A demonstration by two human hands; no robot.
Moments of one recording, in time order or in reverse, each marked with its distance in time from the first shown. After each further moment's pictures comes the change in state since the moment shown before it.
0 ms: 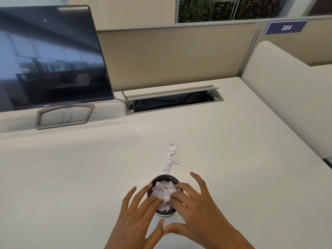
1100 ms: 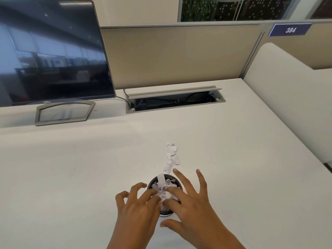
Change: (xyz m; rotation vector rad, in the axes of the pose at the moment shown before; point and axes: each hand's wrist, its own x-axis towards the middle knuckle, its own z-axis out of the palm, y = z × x) left_hand 0.021 0.009 -0.009 0.032 -0.068 -0.262; right_hand 0.013 -0.010 0.000 -0.091 0.110 0.038
